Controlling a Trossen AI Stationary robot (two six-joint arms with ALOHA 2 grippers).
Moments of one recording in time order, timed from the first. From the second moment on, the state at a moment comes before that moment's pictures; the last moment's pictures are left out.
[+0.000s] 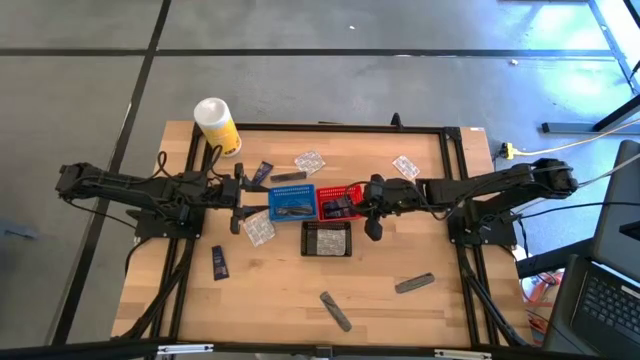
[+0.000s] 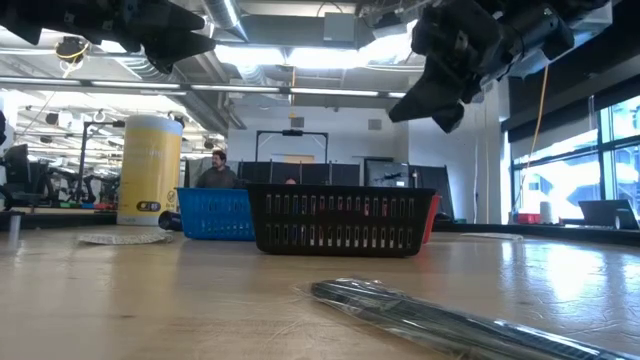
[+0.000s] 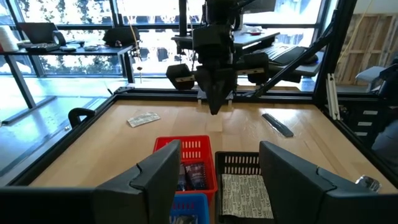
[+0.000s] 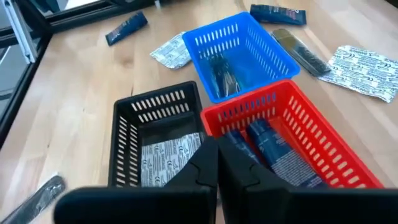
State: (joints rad) left arm -0.06 0.61 0.37 0.15 -0.15 -0.03; right arm 0.06 1.30 0.69 0.02 0.06 0.29
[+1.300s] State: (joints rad) left arm -0.06 0.61 0.37 0.15 -0.15 -0.03; right arm 0.14 1.40 1.00 -0.60 0.31 0.26
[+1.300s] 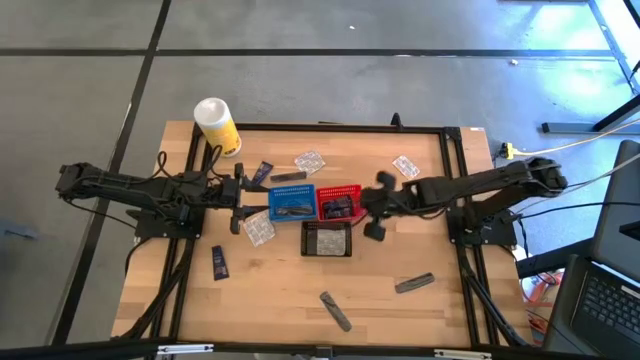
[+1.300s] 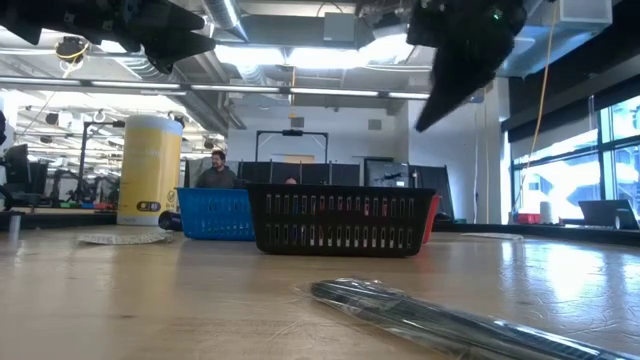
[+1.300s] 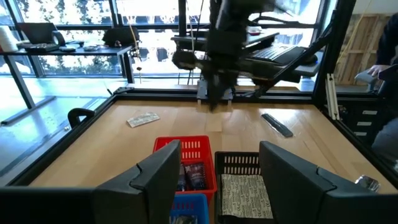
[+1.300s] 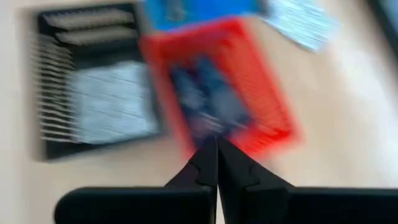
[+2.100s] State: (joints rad) left arm -0.06 0.62 0.37 0.15 -0.42 -0.17; right arm -0.46 1.16 0.91 -0.73 0.03 0.09
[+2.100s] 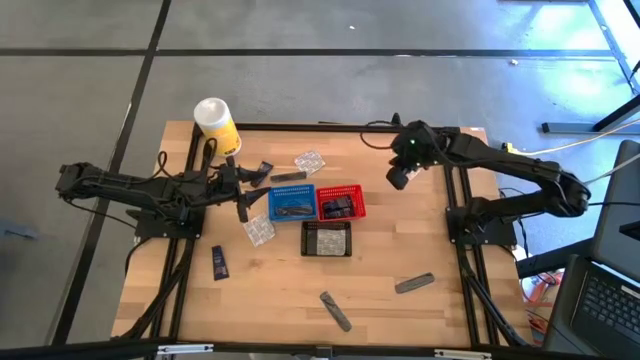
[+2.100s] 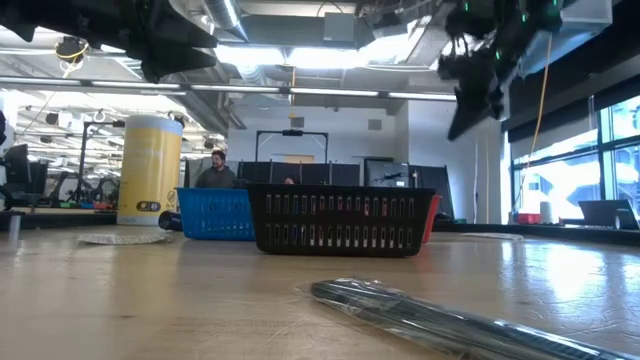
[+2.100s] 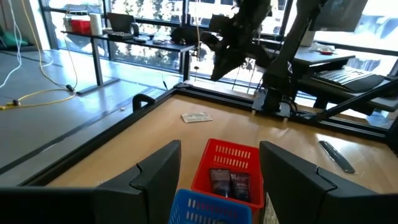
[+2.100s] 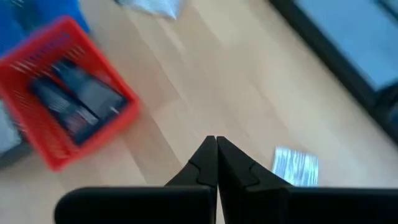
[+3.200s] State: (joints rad) left arm -0.06 0.62 0.37 0.15 -0.55 -0.17; right arm -0.92 1.19 0.65 -0.57 -0.09 0.14
